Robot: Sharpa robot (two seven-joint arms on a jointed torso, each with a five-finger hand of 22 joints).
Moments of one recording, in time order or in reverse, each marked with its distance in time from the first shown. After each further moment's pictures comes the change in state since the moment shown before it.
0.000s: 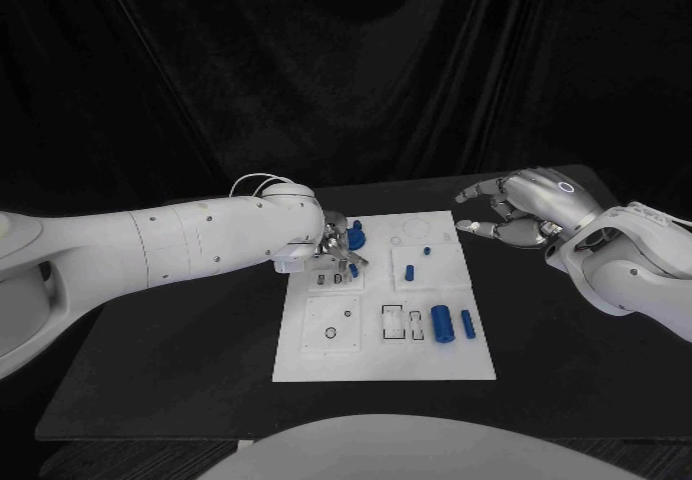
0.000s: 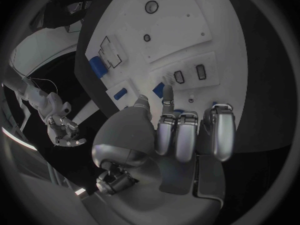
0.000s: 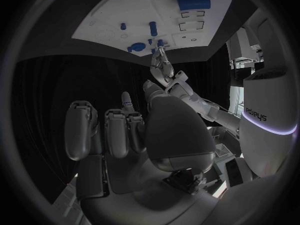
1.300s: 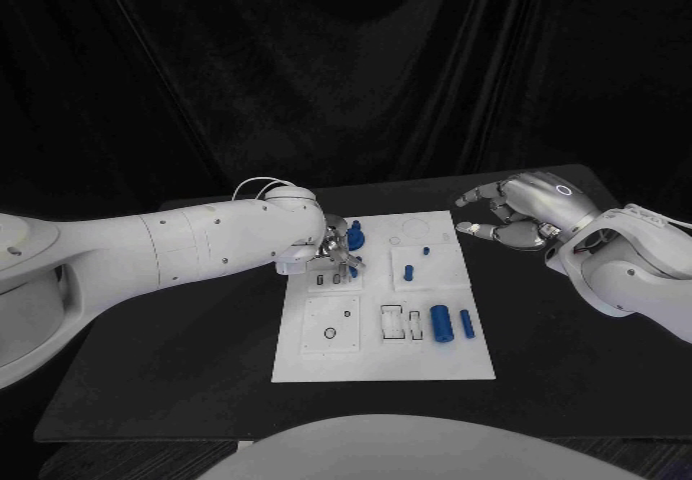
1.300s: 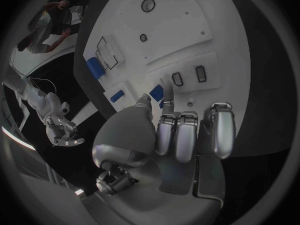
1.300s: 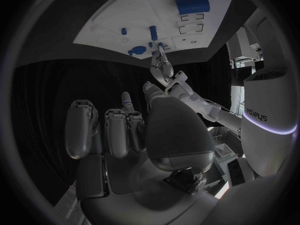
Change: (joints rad) left arm -0.018 0.032 0.000 -0.061 -0.001 0.019 0.023; left_hand 0.024 0.006 0.044 -0.019 0.052 0.008 -0.001 -0.058 0.026 0.000 0.000 0.000 0.000 0.004 -0.004 0.000 0.000 0.000 -0.013 -0.001 -0.015 0.000; right arm -0.009 0.002 0.000 -0.013 0.010 0.016 0.000; right_hand -0.011 0.016 0.000 0.000 0.007 0.007 -0.001 -0.009 -0.012 0.000 0.000 -0.015 0.000 0.000 0.000 -0.004 0.000 0.016 0.000 0.000 -0.018 0.000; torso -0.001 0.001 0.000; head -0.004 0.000
